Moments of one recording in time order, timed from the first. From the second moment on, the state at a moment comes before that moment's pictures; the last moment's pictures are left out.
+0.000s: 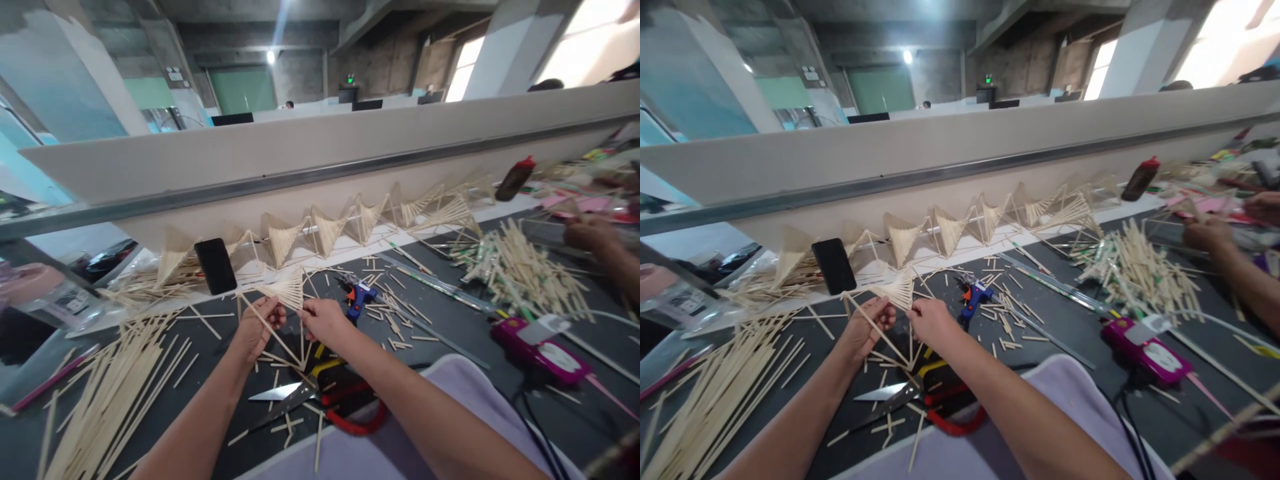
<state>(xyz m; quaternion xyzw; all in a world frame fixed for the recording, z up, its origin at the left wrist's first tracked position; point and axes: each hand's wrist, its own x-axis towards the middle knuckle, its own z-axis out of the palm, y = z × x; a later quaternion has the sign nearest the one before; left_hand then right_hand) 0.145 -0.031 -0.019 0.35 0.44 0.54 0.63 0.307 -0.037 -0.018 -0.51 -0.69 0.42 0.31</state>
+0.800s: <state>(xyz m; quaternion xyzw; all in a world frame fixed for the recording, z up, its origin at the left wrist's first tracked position) 0.143 -0.029 -0.019 0.35 0.44 0.52 0.64 0.327 -0.045 -0.002 -0.53 -0.65 0.33 0.44</state>
